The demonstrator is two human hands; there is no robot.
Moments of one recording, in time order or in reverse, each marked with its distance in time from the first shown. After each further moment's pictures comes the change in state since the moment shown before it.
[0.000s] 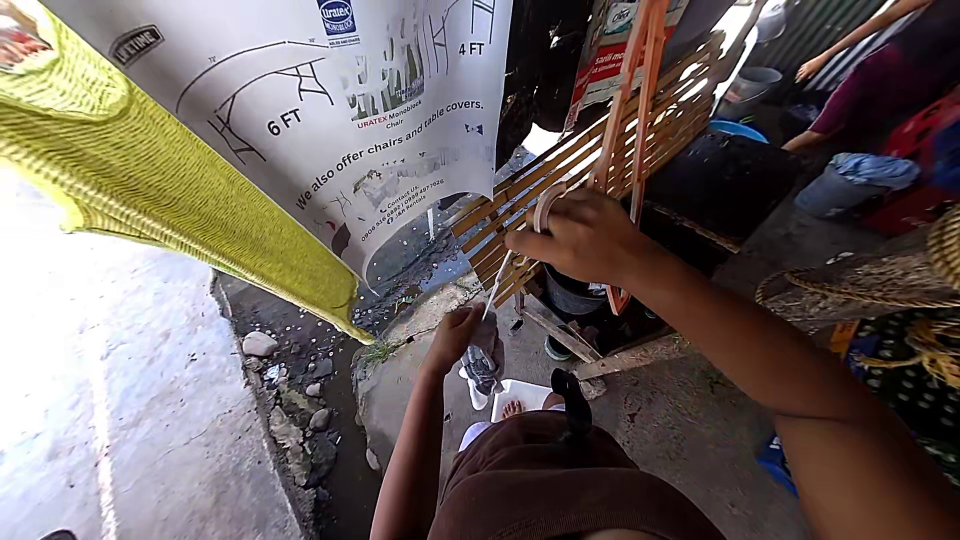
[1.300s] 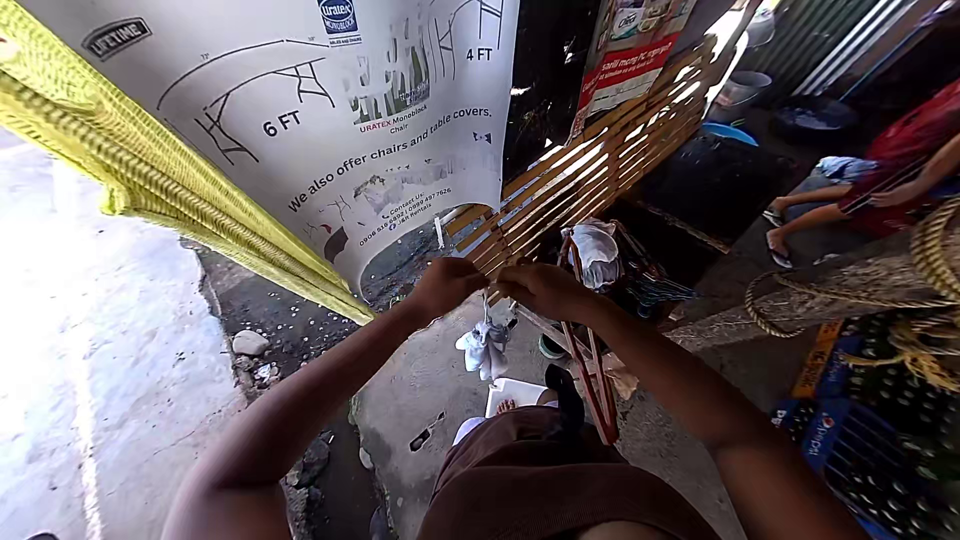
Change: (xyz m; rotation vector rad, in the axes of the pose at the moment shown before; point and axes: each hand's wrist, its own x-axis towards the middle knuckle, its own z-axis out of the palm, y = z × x) left_hand 0.015 0.108 -0.031 0.391 -0.187 0.134; right_hand -0.042 -0.034 0.063 0.740 -0.554 0.657
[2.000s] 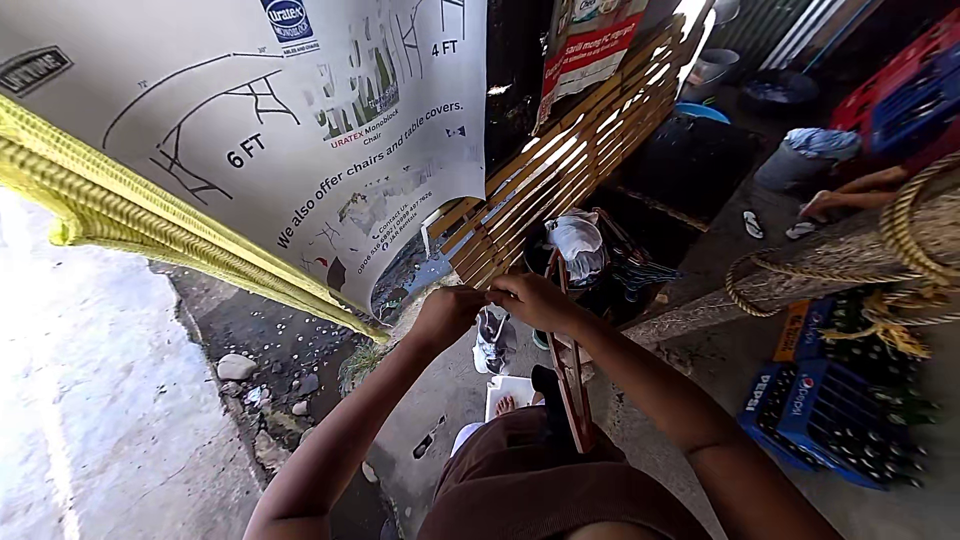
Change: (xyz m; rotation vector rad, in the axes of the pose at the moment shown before) left_hand 0.023 -0.043 0.043 0.273 -0.075 0.259; right_hand -0.005 0.017 0.020 0.131 0.070 0.145
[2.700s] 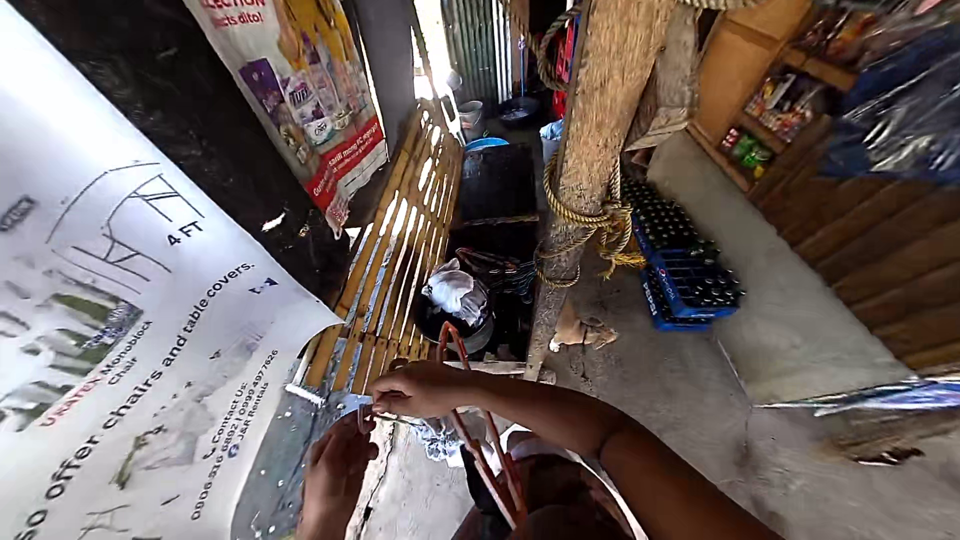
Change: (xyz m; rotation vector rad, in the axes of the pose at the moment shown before) left_hand 0.025 0.015 0.031 -1.055 0.220 -0.322; right_hand -0.032 0.016 -0.019 0.186 0.188 -0.054
